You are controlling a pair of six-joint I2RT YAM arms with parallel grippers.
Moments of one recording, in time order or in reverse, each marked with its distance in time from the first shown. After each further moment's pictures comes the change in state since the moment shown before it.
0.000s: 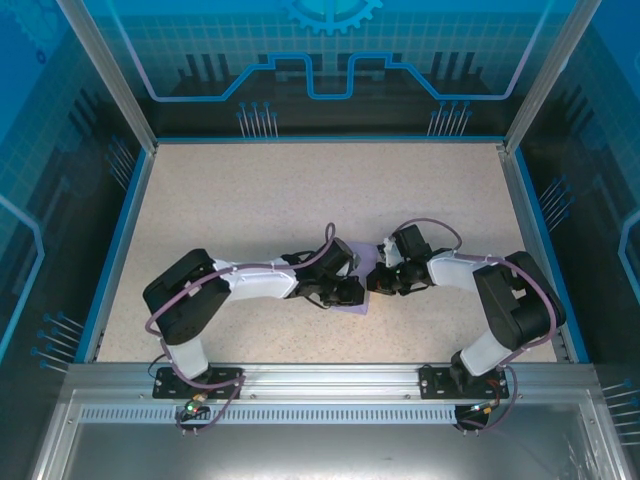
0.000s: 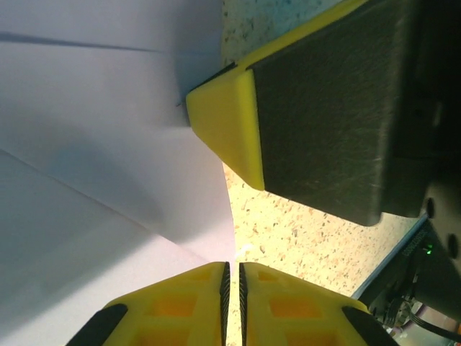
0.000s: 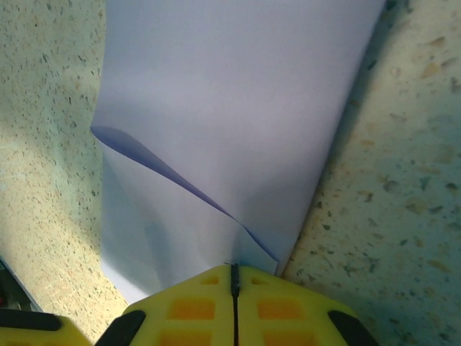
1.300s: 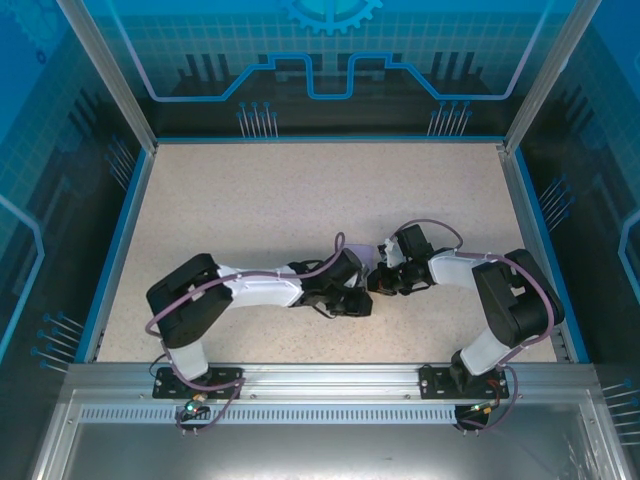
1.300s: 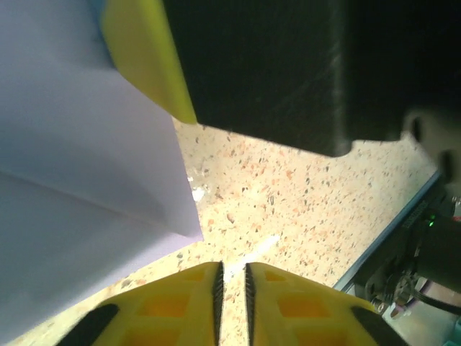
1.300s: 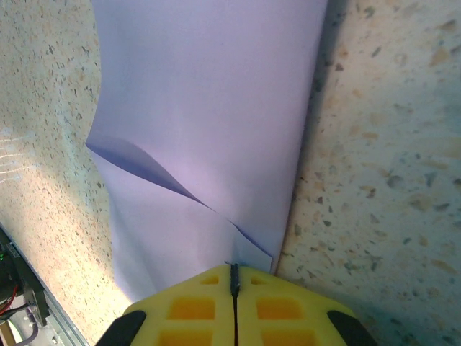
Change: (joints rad) left arm -0.064 -0.029 0.003 -0.028 -0.034 -0.018; right arm -0.024 0.016 -0.003 0.001 -0.051 -0.019
